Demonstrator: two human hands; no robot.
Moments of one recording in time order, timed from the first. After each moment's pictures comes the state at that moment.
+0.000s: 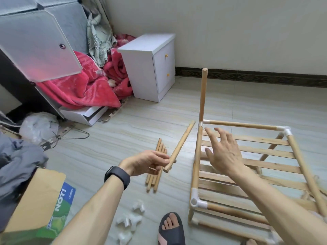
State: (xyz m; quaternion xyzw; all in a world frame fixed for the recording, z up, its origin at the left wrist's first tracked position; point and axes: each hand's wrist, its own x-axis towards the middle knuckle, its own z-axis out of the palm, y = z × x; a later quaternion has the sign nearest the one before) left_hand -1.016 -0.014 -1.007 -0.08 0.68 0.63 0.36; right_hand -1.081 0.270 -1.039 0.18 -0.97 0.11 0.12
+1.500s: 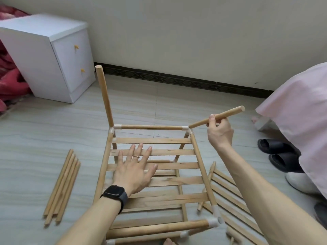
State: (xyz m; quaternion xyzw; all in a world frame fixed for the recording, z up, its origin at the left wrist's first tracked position) left_hand -1.087 0.227 -1.094 0.12 0.99 0.08 0.06; right_hand -1.149 0.509 -0.993 -0.19 -0.85 0.43 0.24
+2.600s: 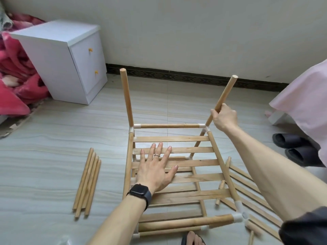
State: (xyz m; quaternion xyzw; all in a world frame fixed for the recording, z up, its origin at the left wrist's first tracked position) left_hand -1.075 0.218 -1.084 0.16 0.98 0.09 0.06; right_hand -1.199 0.481 -0.983 -0.19 -0.93 0.28 0.15
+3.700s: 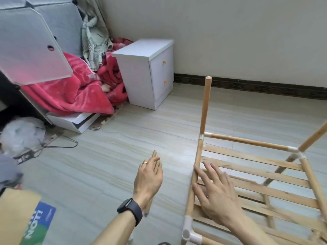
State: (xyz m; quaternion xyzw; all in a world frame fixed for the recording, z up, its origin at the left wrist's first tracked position) left_hand -1.062 0.020 -1.098 -0.16 0.92 0.35 -0.09; right_hand -1.063 0.263 -1.083 0.19 -0.97 0.15 0.00
